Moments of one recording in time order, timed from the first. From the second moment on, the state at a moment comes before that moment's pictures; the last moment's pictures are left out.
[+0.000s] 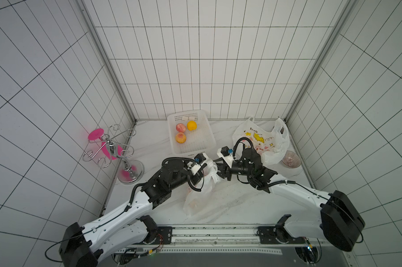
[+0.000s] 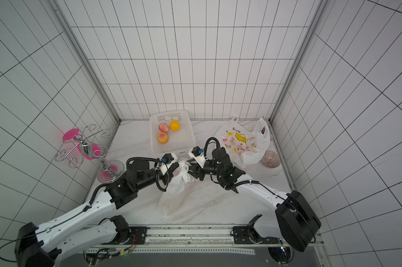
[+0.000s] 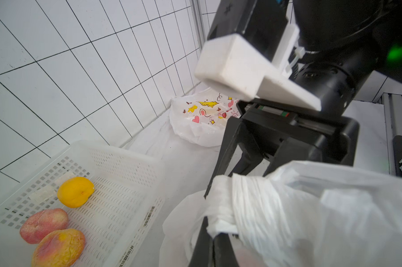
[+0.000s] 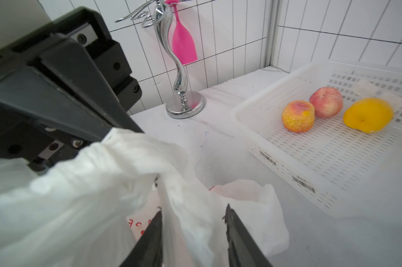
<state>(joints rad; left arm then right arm) -0.75 0.93 0.68 -0.03 0.13 0.22 0.67 1.27 0.72 0.25 -0.56 -0.02</state>
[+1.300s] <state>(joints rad) -0.69 0.99 0.78 -0.20 0.31 0.19 0.98 1.18 1.19 -0.75 -0.20 0.38</state>
